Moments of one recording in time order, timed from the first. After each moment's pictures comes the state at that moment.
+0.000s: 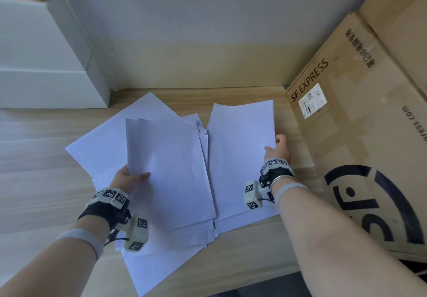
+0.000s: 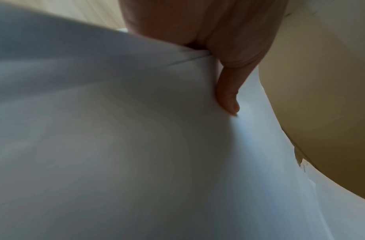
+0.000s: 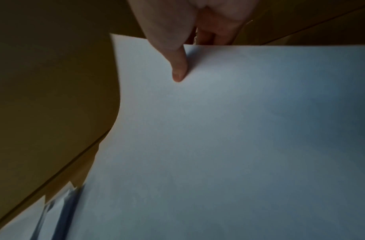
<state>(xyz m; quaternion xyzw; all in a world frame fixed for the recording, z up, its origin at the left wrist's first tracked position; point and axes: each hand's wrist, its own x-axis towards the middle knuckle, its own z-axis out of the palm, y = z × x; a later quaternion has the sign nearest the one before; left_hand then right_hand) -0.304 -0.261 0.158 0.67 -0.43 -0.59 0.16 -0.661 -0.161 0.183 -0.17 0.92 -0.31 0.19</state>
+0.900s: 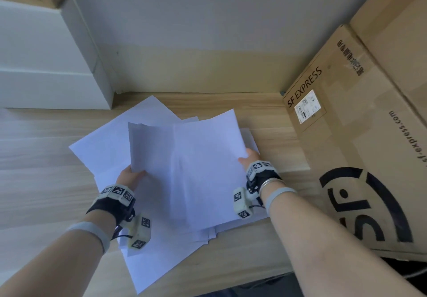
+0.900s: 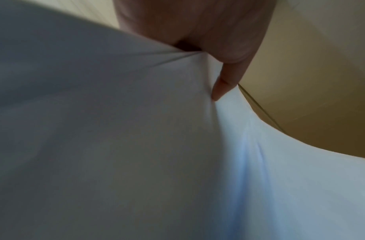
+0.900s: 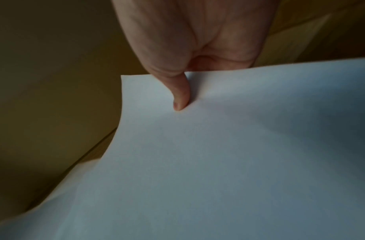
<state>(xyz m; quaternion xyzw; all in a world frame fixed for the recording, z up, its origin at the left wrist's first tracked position) -0.308 -0.261 0.156 0.69 -0.45 -0.55 0.11 -0.608 -0.175 0.209 -0.29 0.86 -0.13 0.40</state>
